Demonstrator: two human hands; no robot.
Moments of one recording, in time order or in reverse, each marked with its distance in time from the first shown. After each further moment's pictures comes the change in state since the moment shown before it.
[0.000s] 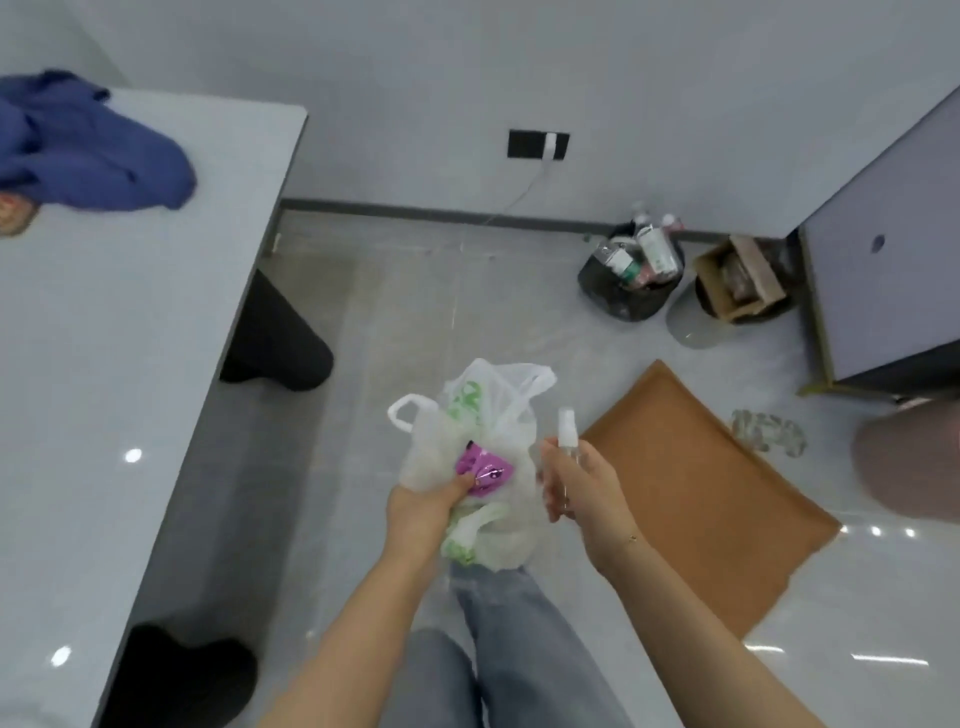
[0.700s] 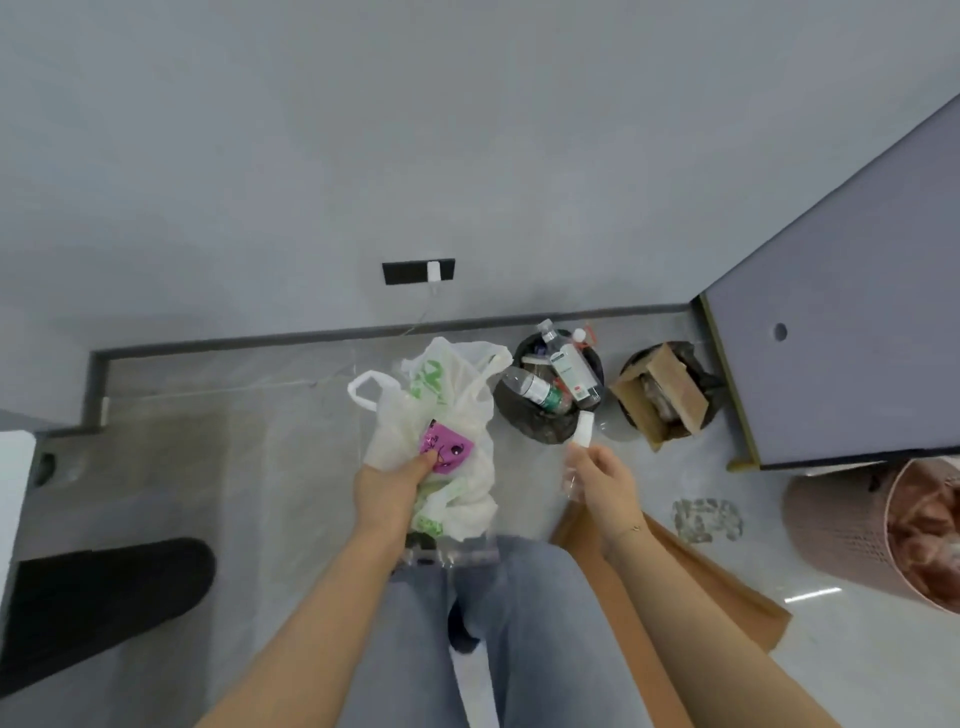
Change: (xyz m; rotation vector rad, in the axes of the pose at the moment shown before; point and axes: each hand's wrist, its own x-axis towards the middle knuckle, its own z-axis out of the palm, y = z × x) left_hand 0.287 0.287 0.303 0.138 -0.122 0.018; right_hand 0.357 -0.267 -0.089 0.000 0.420 0.023
